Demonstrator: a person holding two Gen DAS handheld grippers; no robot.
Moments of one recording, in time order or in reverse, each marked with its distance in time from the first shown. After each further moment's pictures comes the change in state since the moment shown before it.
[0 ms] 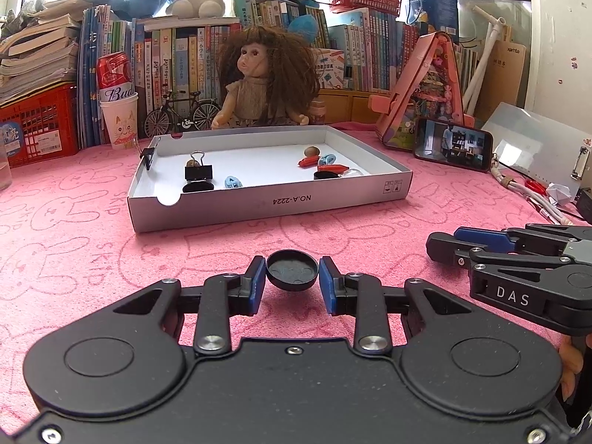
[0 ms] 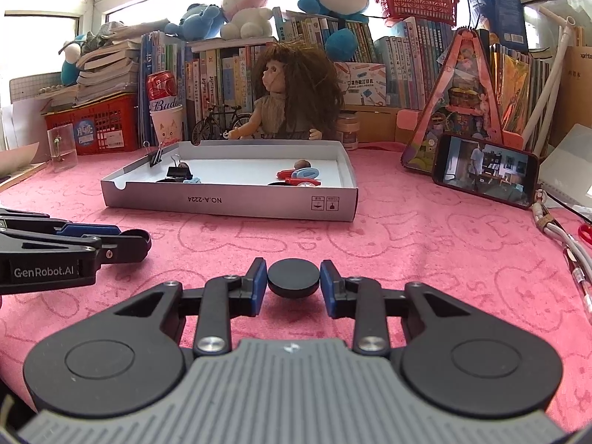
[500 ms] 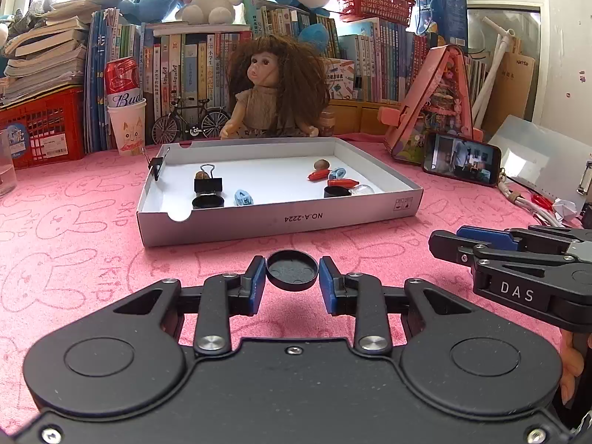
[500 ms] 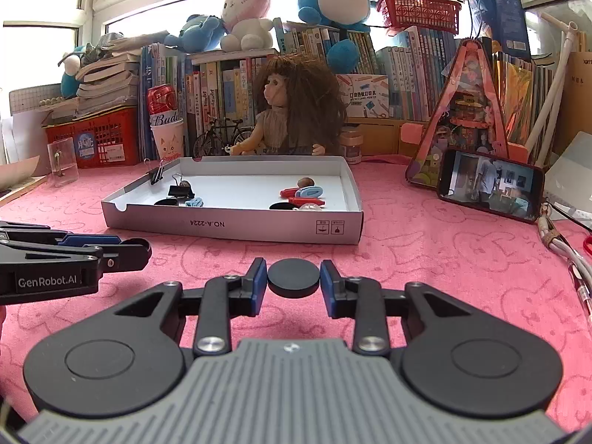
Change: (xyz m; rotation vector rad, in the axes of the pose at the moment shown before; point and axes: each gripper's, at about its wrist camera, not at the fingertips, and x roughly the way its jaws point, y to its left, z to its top) left arm 0.002 0.008 0.012 -0.024 -0.021 0.013; right arm 0.006 0.001 0.015 0.012 -0.028 0.008
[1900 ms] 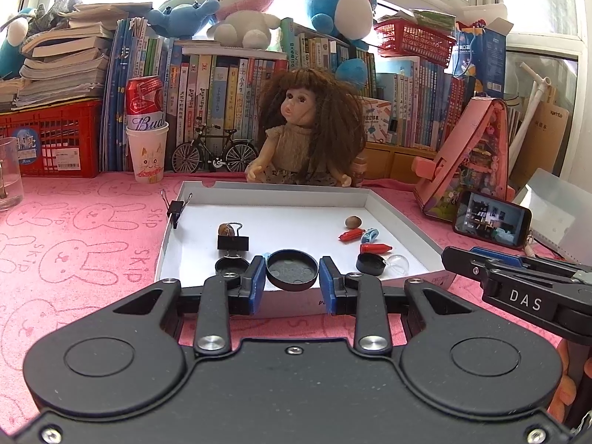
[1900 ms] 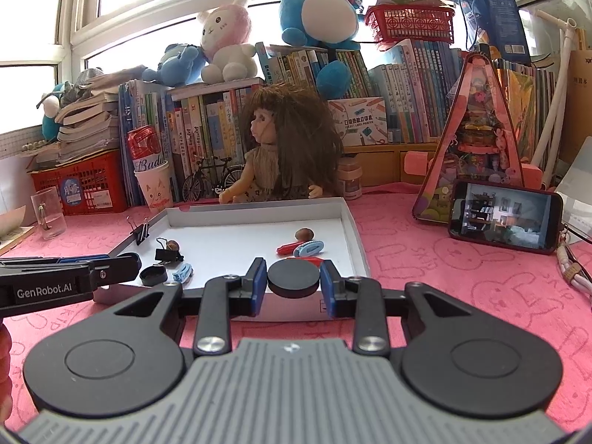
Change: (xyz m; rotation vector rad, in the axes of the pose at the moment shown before) left arm 0.031 0.027 0.053 -0.110 -0.065 0.044; right arm 0.038 -0.005 0.048 0.080 -0.056 -0.001
